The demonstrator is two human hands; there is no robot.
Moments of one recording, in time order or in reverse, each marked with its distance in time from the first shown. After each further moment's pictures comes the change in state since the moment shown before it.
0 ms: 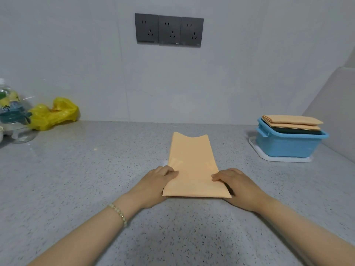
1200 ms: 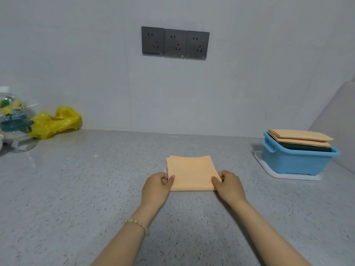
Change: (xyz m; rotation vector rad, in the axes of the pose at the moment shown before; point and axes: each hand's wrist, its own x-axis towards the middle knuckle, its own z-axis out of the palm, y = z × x) left_hand 0.038 0.003 0.007 -0.680 0.458 -0.584; right_hand 0.077 -0.013 0.020 0.473 0.321 0.674
